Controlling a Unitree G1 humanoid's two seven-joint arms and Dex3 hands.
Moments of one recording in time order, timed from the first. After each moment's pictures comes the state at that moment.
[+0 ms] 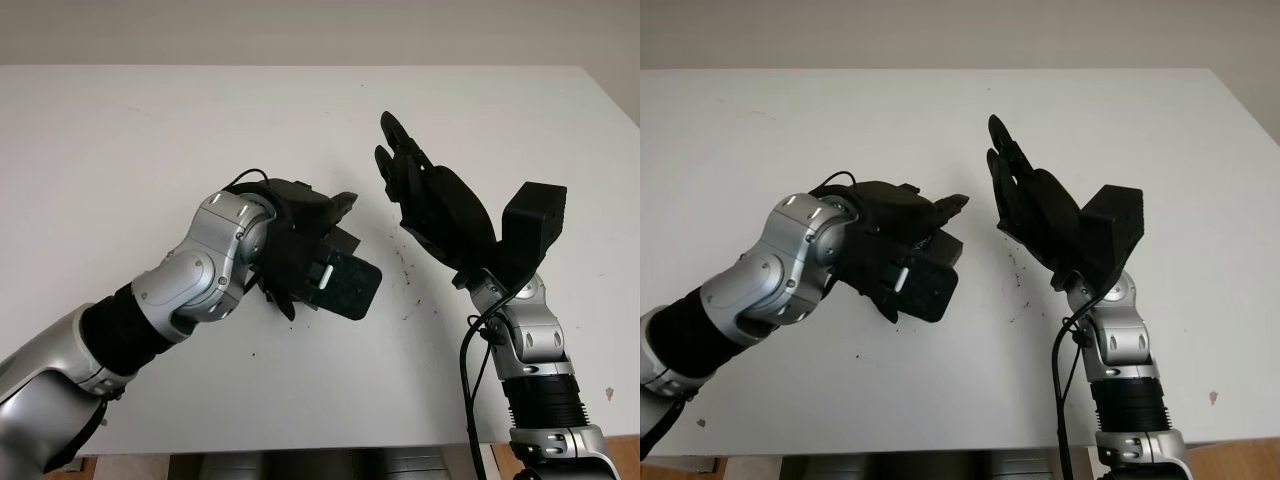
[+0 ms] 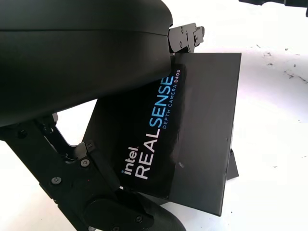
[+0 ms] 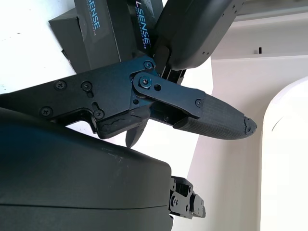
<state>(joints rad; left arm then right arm) -0.86 0.55 -0.72 -0.17 0.85 0.55 -0.95 -0.43 -0.23 -0.04 0.12 0.20 0.15 0.42</state>
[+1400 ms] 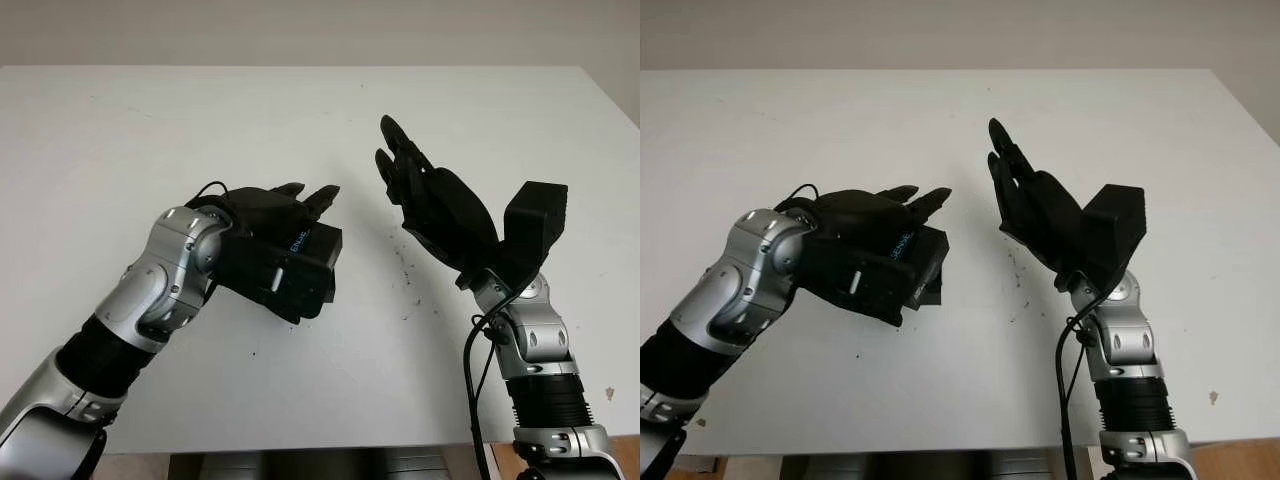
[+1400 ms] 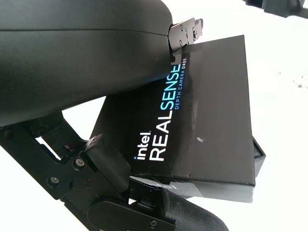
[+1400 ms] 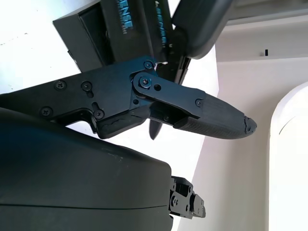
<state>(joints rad) -0.68 0.55 -0.40 -0.11 0.75 0.19 -0.85 -0.43 -0.24 -0.05 0.12 0.20 0.17 0.44</state>
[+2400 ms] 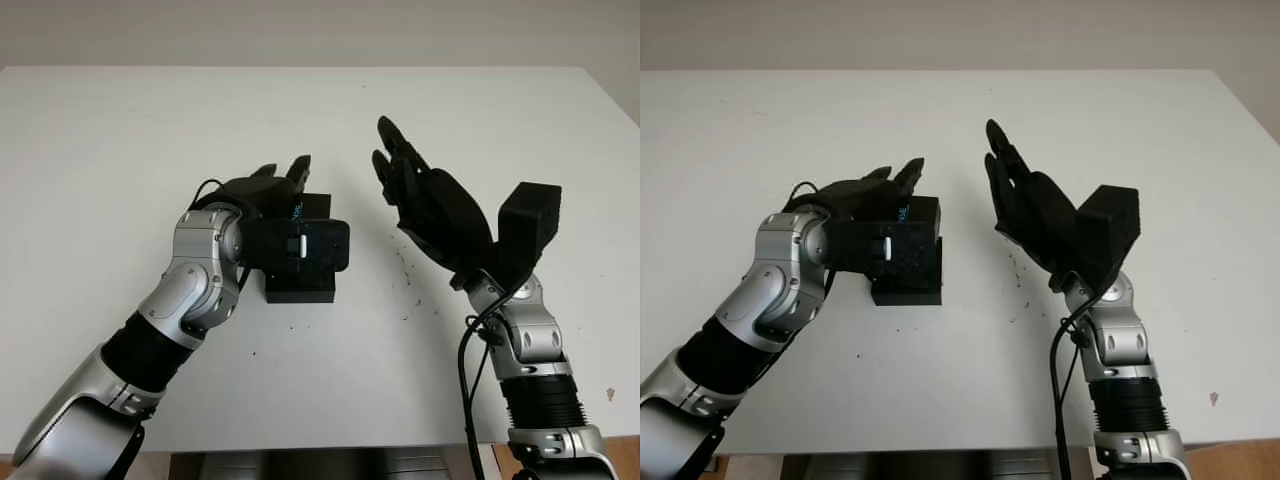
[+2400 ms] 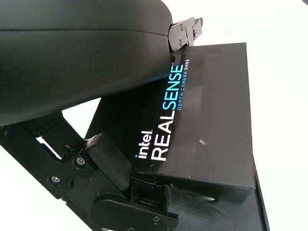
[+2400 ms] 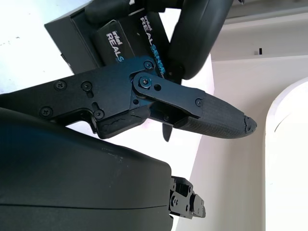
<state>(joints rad) -0.73 0.40 -0.50 -0.04 0.96 0.62 -0.86 -0.43 -0.22 -0.04 0.12 0.20 0.16 0.41</state>
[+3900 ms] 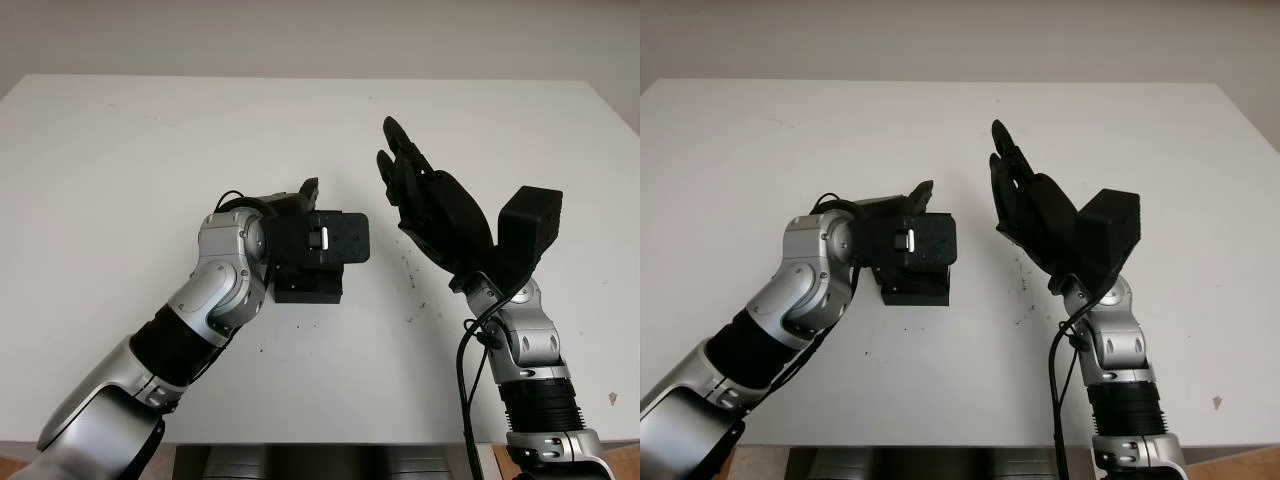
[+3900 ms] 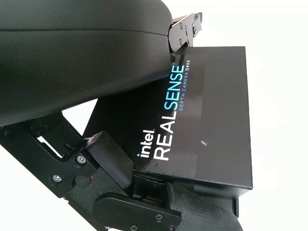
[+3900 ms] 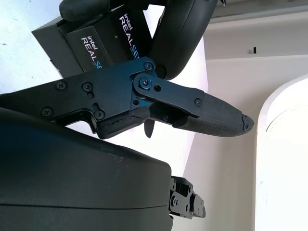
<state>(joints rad) -0.76 0.32 -0.56 0.03 0.88 0.74 -0.84 -0.42 -0.21 -0.04 0.12 0.20 0.16 0.38</state>
